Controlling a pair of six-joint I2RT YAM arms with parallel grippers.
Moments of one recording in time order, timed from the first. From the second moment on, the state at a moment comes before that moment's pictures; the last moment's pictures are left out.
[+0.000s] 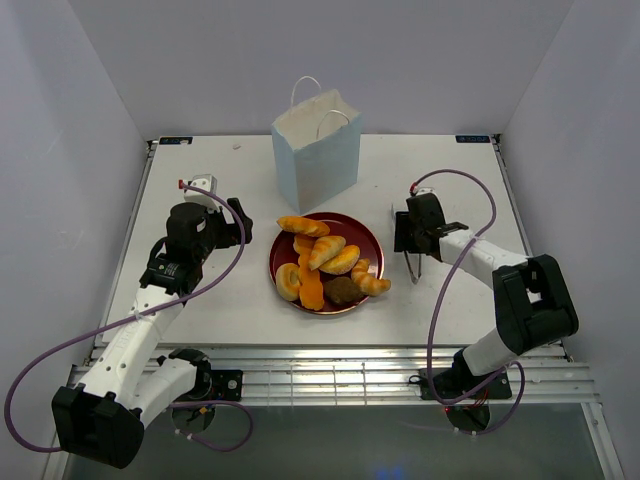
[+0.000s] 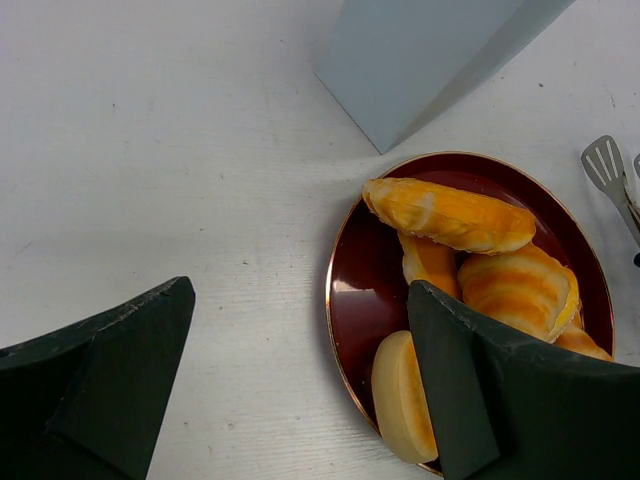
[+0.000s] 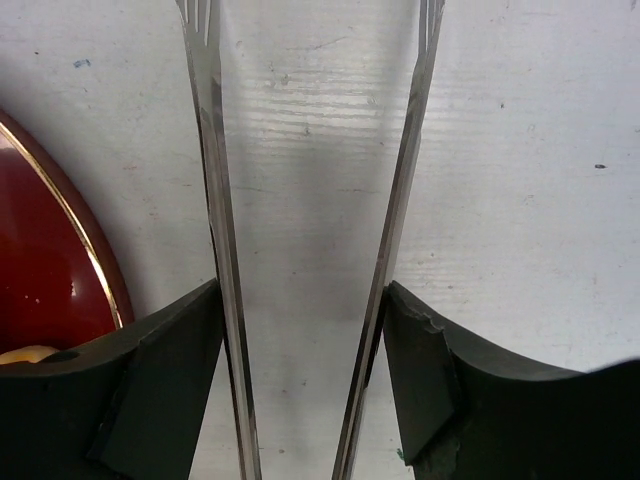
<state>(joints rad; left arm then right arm) -0.26 0.94 0.79 -0.25 -0.06 -0.29 0.36 1.54 0.85 -0.21 0.20 0.26</state>
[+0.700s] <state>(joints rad) -0.26 0.94 0.79 -0.25 -0.06 -0.29 0.37 1.26 0.88 -0.45 0.11 0.23</state>
